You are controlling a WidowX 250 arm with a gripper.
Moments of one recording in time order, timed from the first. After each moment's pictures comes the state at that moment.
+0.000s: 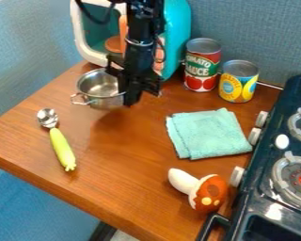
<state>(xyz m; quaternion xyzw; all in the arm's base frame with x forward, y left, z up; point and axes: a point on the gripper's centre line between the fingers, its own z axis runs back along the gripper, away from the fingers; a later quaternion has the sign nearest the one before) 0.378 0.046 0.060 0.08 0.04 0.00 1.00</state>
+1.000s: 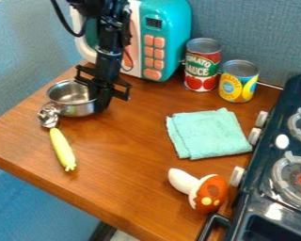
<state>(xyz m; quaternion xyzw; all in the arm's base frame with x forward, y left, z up) 0.372 0.111 0.030 0.08 0.09 0.09 0.99</state>
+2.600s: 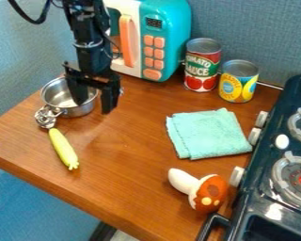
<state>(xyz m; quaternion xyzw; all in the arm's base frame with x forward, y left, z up) 0.336 0.081 0.061 -0.01 -0.01 0.02 1.00</state>
